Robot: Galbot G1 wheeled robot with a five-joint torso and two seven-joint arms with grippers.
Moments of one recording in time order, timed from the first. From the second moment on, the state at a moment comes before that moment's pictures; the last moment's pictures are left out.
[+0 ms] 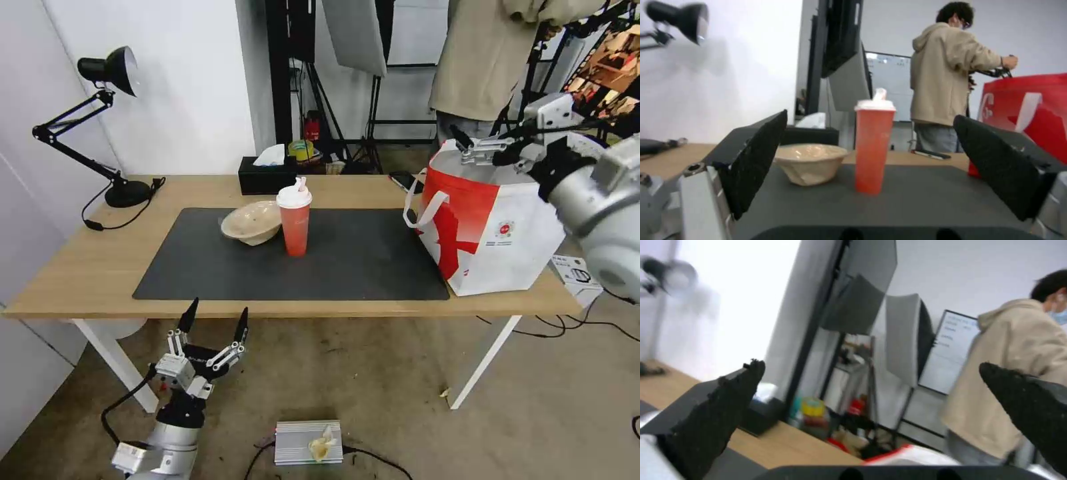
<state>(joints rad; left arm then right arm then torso) 1.74 -1.53 -0.66 -2.13 -0.33 -0.45 0.39 -0.66 0.34 0.15 2.19 0.94 -0.11 0.35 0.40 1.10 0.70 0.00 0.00</state>
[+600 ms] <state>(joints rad) 1.75 -1.55 -0.68 -2.20 -0.33 -0.44 0.34 -1.16 0.61 0.29 2.28 0.64 0.04 0.28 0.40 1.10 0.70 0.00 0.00</state>
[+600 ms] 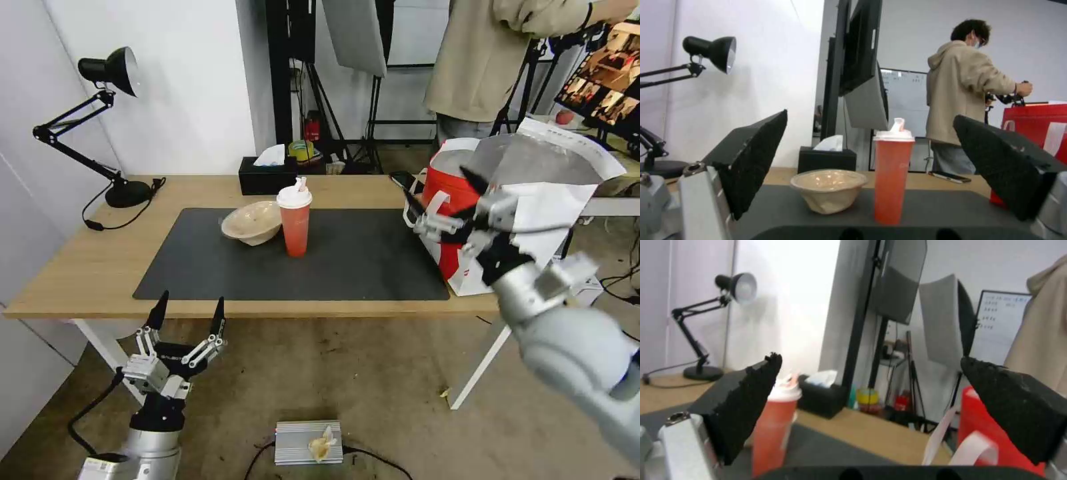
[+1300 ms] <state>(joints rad) 1.75 -1.55 -0.69 -2.22 -0.33 -0.44 0.34 -1.54 0.84 0.33 2.33 0.31 0.13 0.17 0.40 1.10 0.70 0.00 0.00</state>
